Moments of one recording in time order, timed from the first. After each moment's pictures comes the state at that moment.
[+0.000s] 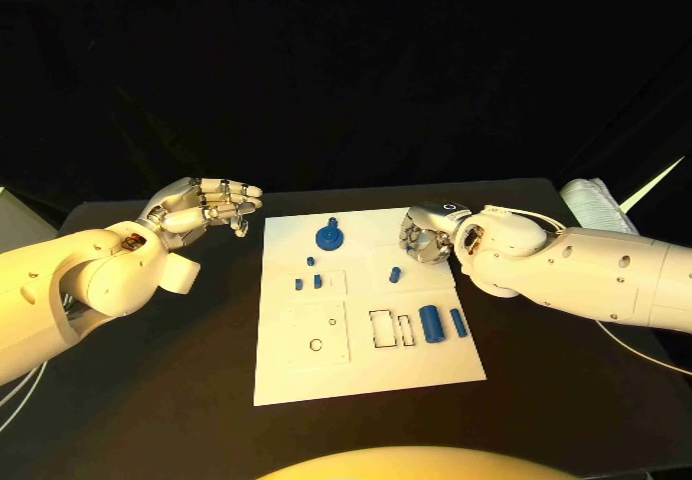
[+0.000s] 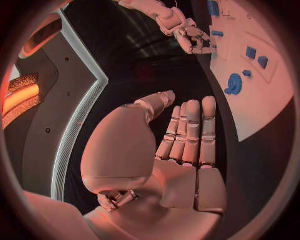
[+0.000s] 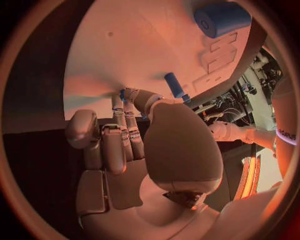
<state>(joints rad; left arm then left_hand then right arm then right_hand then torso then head) 1.23 -0.91 -0.05 1.43 -0.20 -0.03 0.34 1.36 -0.19 0.56 -0.04 0.26 0.83 0.21 0.25 0.28 0.84 0.15 0.51 0.22 0.91 0.08 1.24 0.45 0.17 0.86 0.17 0.97 0.90 1.23 -0.83 -0.16 1.44 -1.58 -0.29 -0.21 1.38 -0.20 0.62 0.01 0.22 1.12 0.12 0.23 0.33 1.29 0.09 0.08 0.09 1.47 -0.02 1.43 1.29 0.12 1.30 0.08 1.24 1.04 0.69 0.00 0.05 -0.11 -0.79</state>
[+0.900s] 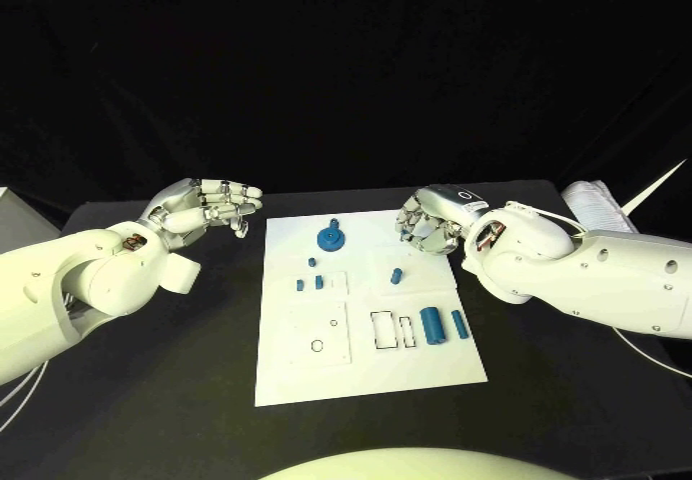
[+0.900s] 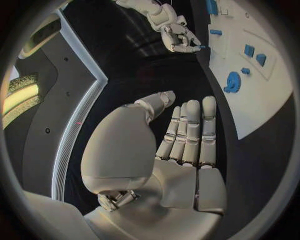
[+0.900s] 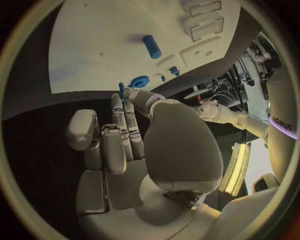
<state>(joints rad) 1.23 -0.91 -0.05 1.42 -0.20 -0.03 0.33 1.36 -0.19 0.56 -0.04 0.26 0.82 0.21 0.25 0.28 0.84 0.15 0.51 0.22 0.91 0.08 1.24 0.45 0.17 0.86 0.18 0.97 0.89 1.25 -0.93 -0.14 1.62 -1.53 -0.47 -0.19 1.38 -0.20 0.63 0.00 0.22 1.12 0.12 0.23 0.34 1.29 0.09 0.08 0.09 1.47 -0.02 1.44 1.30 0.12 1.30 0.08 1.24 1.05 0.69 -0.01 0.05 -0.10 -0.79</state>
